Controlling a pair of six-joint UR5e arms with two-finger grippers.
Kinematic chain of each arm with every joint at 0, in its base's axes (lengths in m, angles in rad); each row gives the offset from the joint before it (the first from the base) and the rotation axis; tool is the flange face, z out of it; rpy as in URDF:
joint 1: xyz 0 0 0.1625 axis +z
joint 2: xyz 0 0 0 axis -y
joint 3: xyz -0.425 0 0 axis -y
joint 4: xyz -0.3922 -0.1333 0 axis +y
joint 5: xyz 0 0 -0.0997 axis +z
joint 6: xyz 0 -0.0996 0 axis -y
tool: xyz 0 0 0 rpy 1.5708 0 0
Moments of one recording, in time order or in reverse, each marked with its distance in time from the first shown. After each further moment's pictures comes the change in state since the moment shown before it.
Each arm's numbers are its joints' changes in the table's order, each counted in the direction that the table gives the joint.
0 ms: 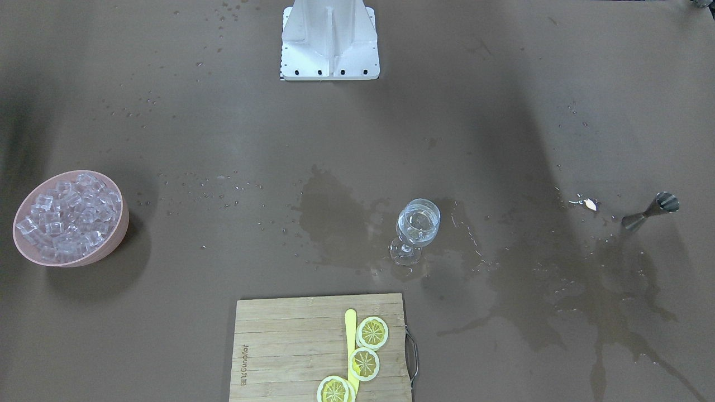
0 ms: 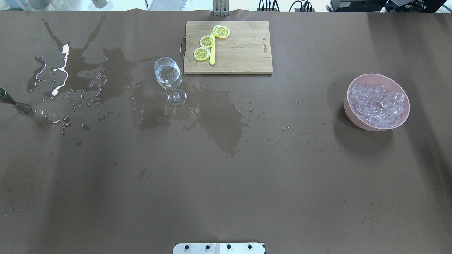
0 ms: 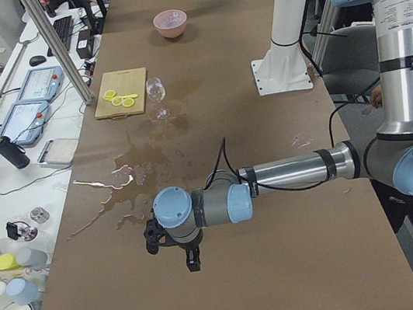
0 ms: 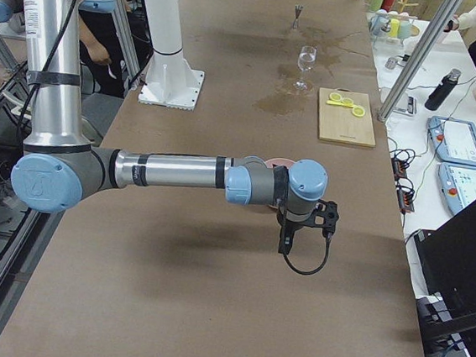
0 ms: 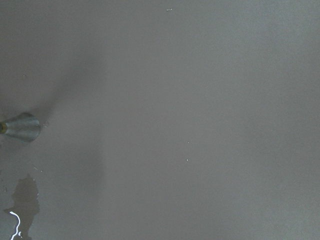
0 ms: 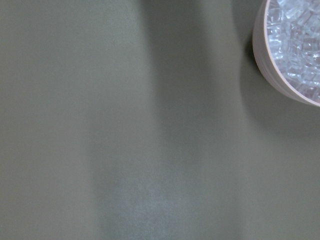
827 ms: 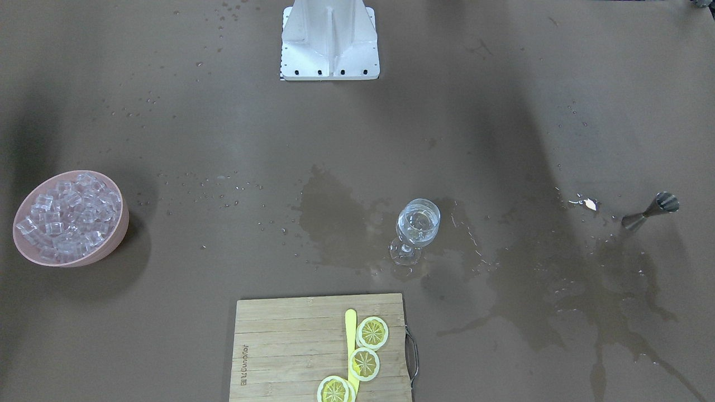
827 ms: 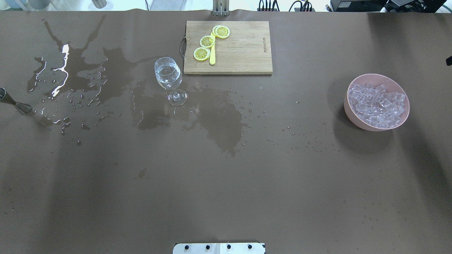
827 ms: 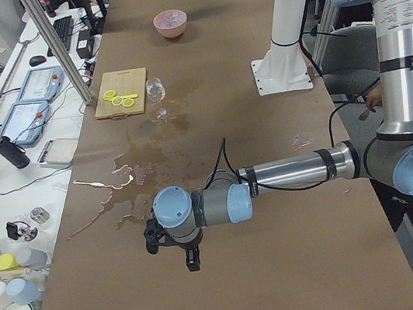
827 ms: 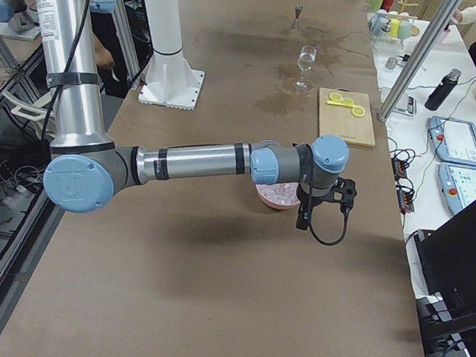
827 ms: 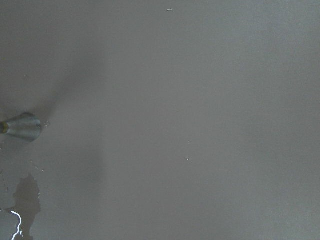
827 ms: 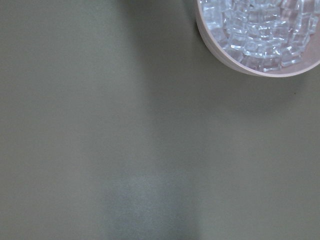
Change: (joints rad) left arm 0.001 0.000 0.000 0.001 -0.001 0.001; right arm -0.093 0.106 -0.010 -0.007 0.000 0.175
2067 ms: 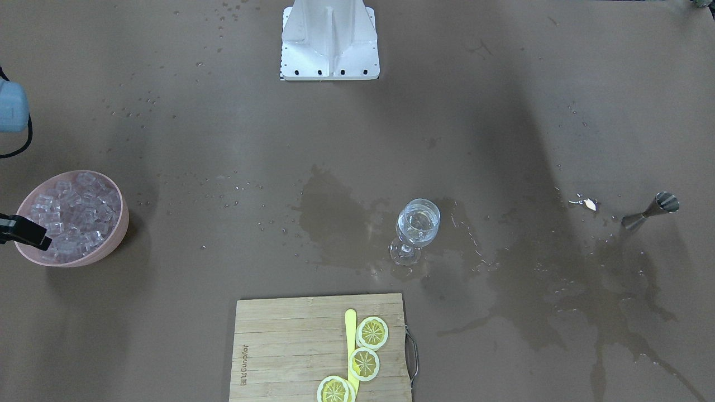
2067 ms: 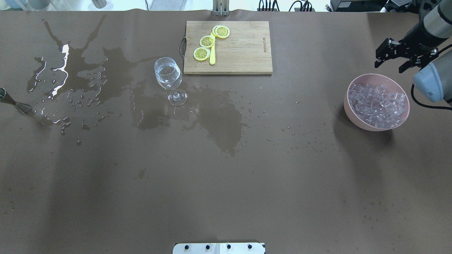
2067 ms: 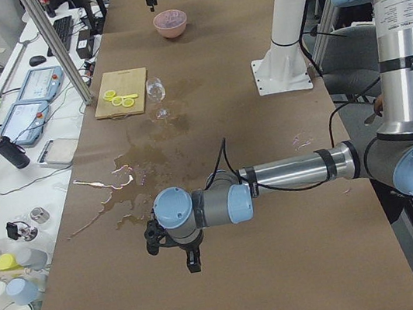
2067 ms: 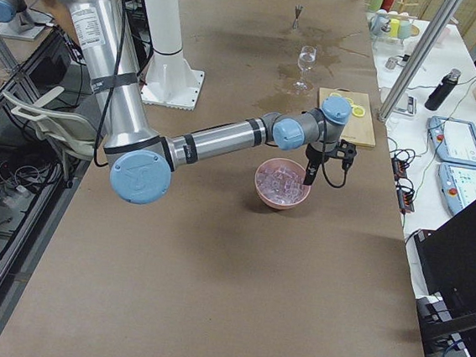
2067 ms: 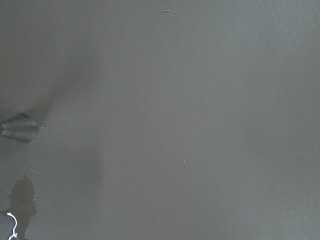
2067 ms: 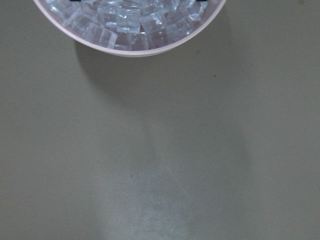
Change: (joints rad) left arm -0.001 0.003 -0.002 -0.004 -0.004 0.006; right arm -0.267 0.136 -0.006 -0.081 0.133 0.412
